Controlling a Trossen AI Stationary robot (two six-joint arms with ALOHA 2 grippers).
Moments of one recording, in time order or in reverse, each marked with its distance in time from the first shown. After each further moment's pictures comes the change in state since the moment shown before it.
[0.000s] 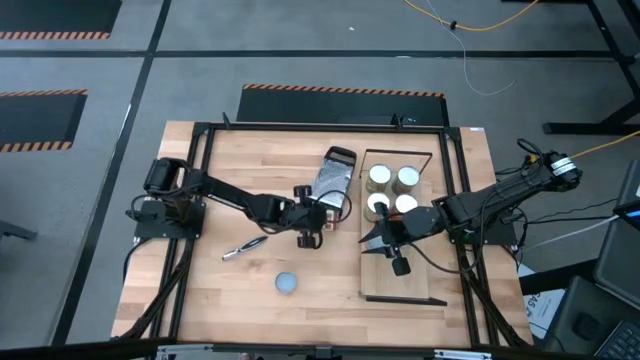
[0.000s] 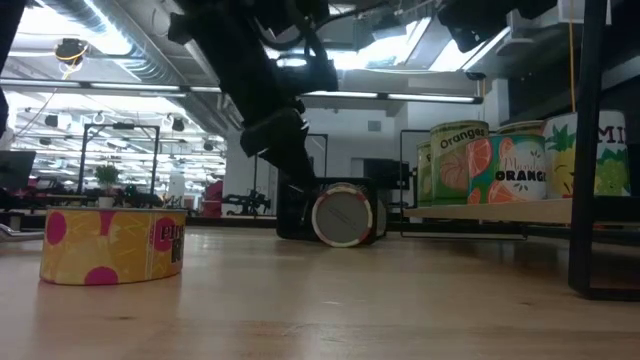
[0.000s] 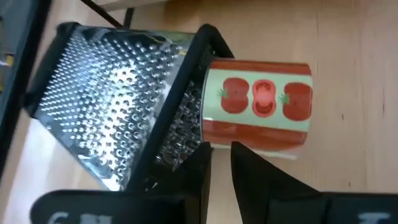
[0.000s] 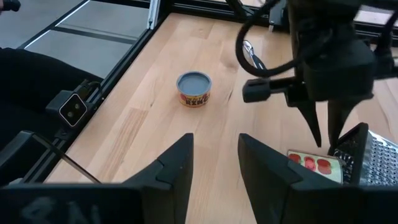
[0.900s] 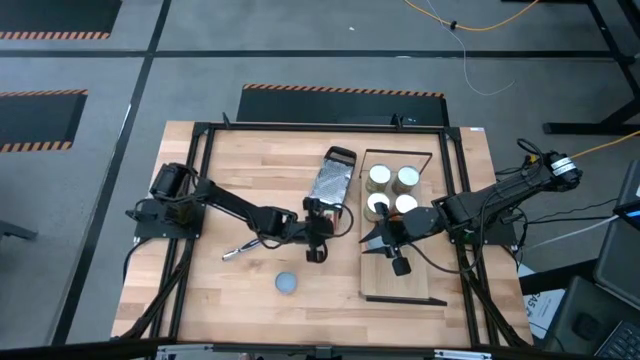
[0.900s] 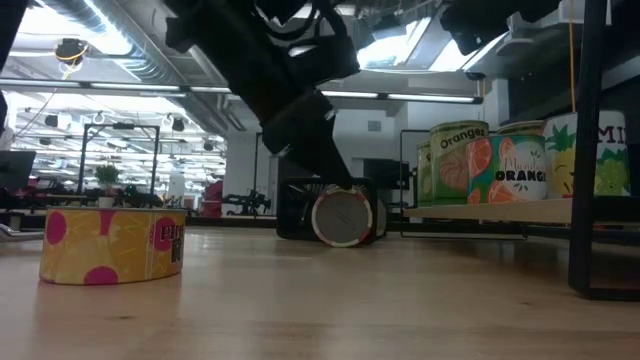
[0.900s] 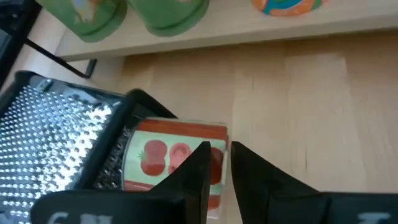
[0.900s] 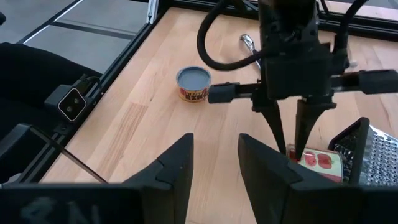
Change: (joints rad) left arm -0.074 0.067 0.000 0.218 0.018 -0.021; right arm 0.000 0.000 -0.001 -0.017 0.000 0.001
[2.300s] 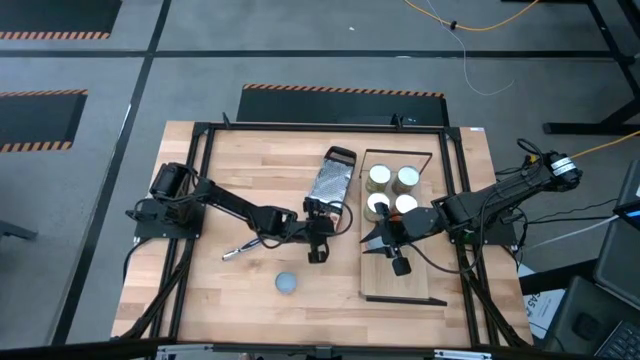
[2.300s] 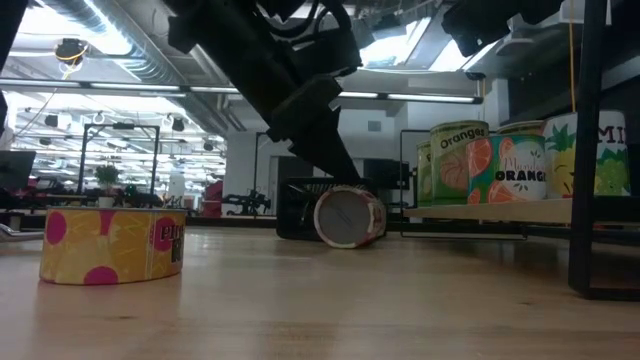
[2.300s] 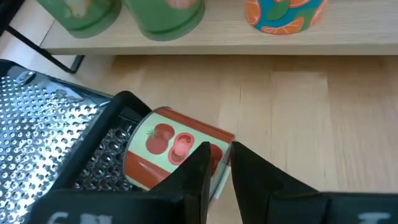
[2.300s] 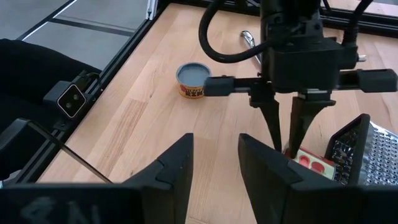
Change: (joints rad) left arm 0.005 -0.002 0.000 0.026 0.046 -0.086; right arm 0.000 0.000 0.000 -0.014 0.000 0.000
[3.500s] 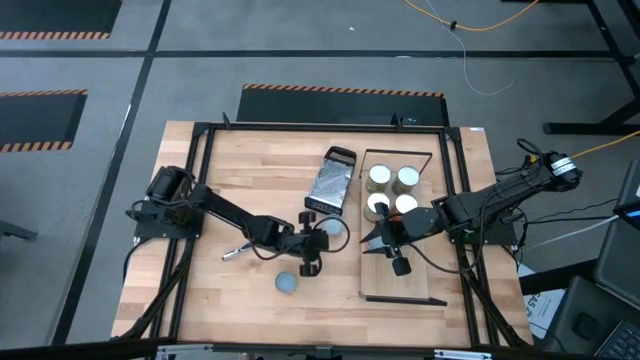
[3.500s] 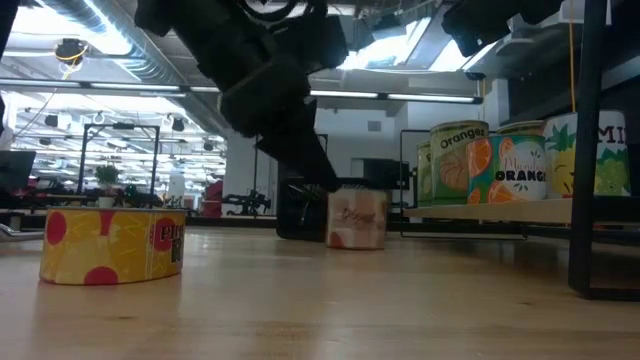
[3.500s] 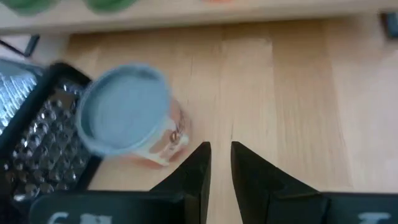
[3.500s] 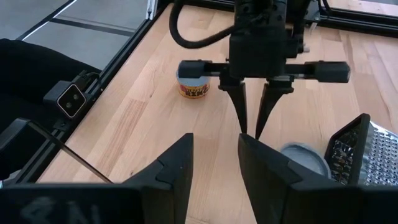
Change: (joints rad) left arm -0.087 -0.009 0.000 -0.090 0.023 -0.050; right arm 0.000 0.000 0.000 -0.001 0.000 0.000
